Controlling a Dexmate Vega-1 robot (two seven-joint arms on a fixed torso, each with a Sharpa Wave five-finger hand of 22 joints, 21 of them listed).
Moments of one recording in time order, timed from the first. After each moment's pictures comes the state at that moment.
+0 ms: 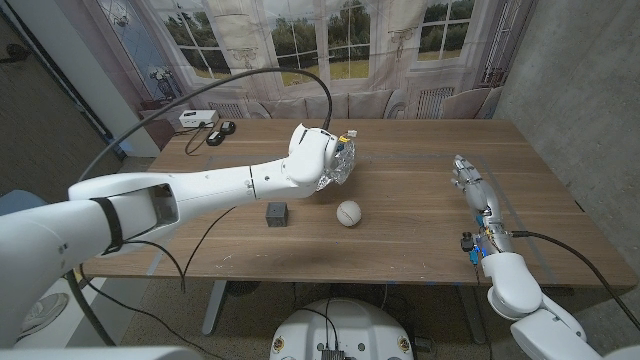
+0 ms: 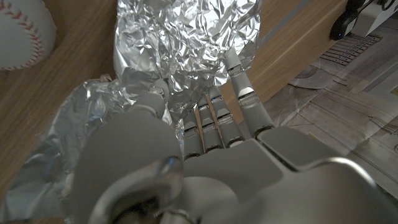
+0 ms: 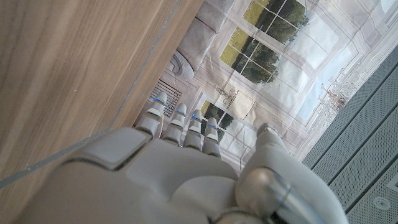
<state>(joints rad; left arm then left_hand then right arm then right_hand) 0.10 0.55 1.39 -1.86 1.03 1.00 -0.93 0.90 0.13 0.45 -0.15 0.20 0.51 0.01 0.35 0.22 0.41 -0.02 0.39 0.32 0.48 -0.04 0.27 0.20 0.73 0.10 0.49 0.17 -1.56 -0.58 -0.09 -1.94 0.18 0.32 -0.45 0.20 0.09 0.22 -0.08 0.18 0.14 -0.05 0.19 0.18 0.18 0.04 0.20 0.21 0.16 0.08 0.22 0.21 0.18 0.19 0.25 0.18</state>
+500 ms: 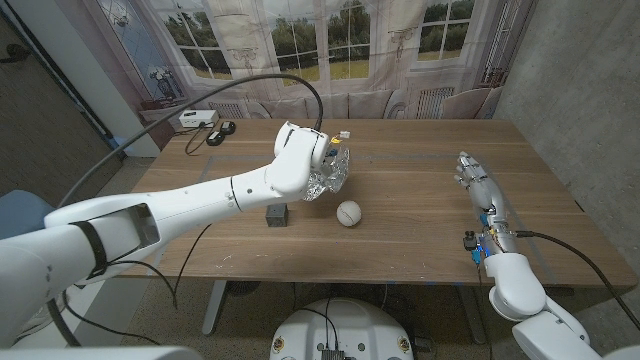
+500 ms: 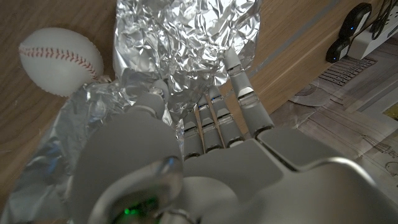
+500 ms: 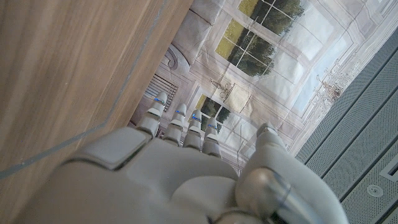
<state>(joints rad) 0.26 0.62 1.21 -2.04 1.23 0.93 -1.18 0.89 0.13 0.46 -0.15 0.20 0.52 0.01 0.35 0.22 0.40 -0.02 0.39 0.32 0.48 -0.04 0.26 0.20 0.74 0.09 0.49 0.17 -1.58 -0.56 -0.07 -1.97 0.18 0.34 -0.45 0.20 0.09 0.22 -0.08 0.18 0.14 -0.05 0.19 0.18 0.18 0.04 0.20 0.21 0.16 0.08 0.22 0.21 0.18 0.19 0.25 0.18</state>
